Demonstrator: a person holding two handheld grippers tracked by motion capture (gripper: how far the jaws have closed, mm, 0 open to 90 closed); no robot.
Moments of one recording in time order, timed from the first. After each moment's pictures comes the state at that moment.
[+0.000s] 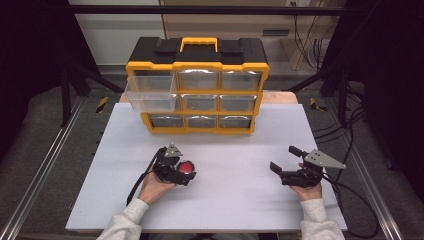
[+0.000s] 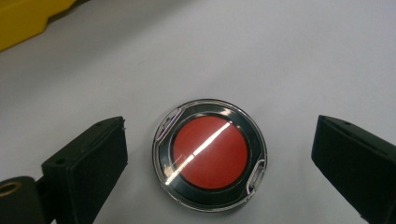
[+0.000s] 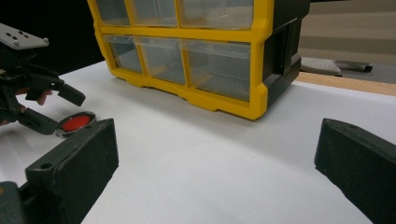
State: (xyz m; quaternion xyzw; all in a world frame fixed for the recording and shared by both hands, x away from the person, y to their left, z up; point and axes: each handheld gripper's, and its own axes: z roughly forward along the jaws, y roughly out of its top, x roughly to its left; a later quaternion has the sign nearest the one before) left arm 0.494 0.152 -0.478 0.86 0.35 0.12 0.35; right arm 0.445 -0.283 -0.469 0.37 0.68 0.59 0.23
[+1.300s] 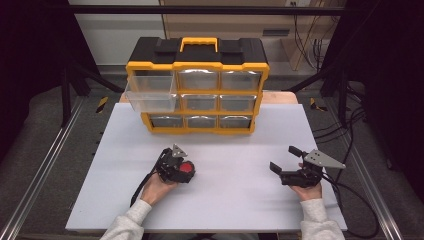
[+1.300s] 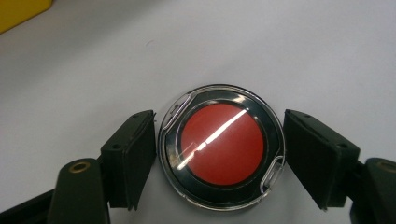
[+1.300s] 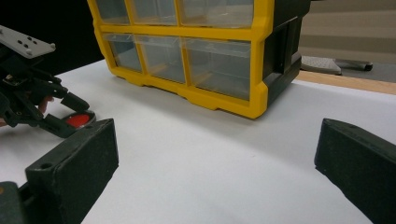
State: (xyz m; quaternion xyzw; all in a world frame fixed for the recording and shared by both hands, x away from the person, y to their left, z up) left arm 0.495 0.141 -0.481 0.87 0.37 0.14 0.29; right arm 0.445 -0.282 -0.469 0.38 0.68 0.59 0.22
